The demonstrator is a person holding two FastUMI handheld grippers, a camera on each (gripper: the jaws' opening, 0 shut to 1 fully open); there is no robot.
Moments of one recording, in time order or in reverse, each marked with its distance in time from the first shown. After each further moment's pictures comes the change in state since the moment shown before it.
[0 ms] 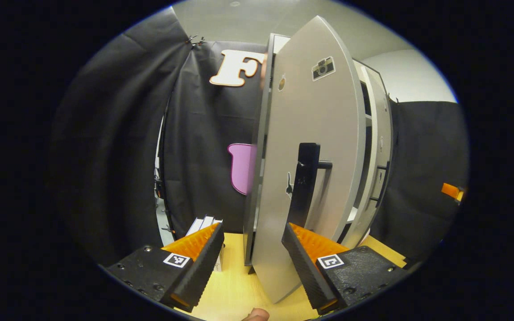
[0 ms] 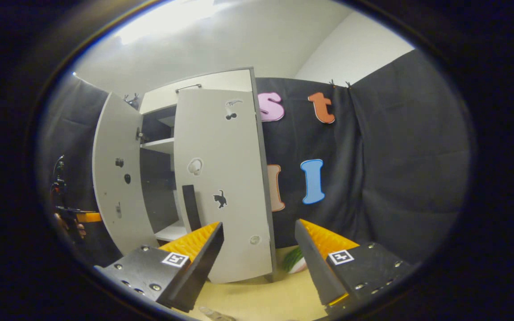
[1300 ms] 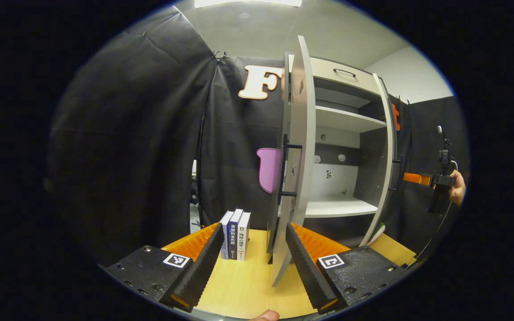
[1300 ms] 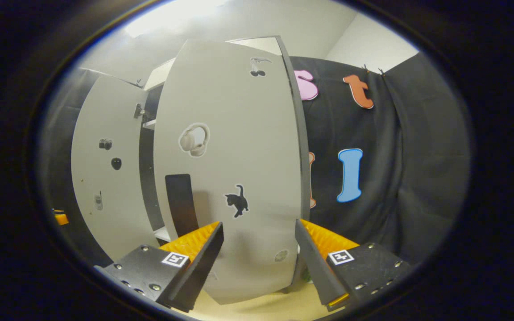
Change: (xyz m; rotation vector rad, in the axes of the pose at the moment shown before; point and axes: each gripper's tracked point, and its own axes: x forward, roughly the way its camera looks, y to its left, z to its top) left arm -0.112 0.036 -0.031 -0.006 -0.081 0.193; right arm 0.139 0.056 -0.051 -0.035 0.081 0.161
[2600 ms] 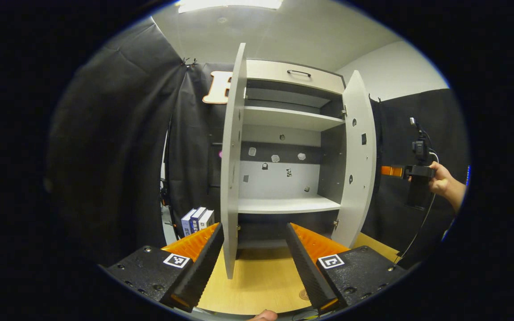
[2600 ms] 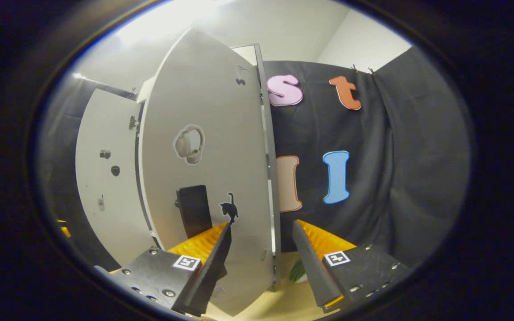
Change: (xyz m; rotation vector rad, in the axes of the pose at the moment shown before) left arm -0.054 -0.123 -0.010 0.028 -0.013 -0.128; right arm -0.027 -0.061 0.017 0.036 0.000 -0.011
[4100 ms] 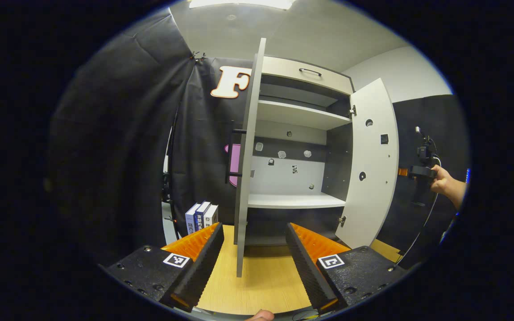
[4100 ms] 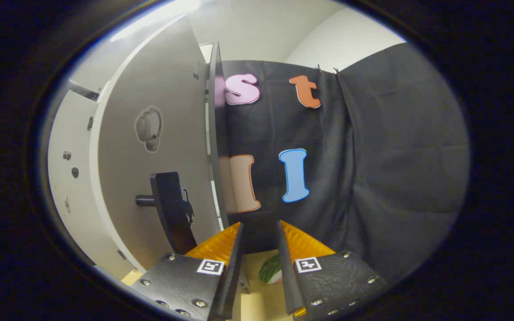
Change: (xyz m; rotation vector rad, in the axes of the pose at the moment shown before) left arm 0.005 0.024 -0.023 -0.030 0.000 -0.050; right arm 0.002 -0.088 -0.007 -0.025 -0.018 -0.250
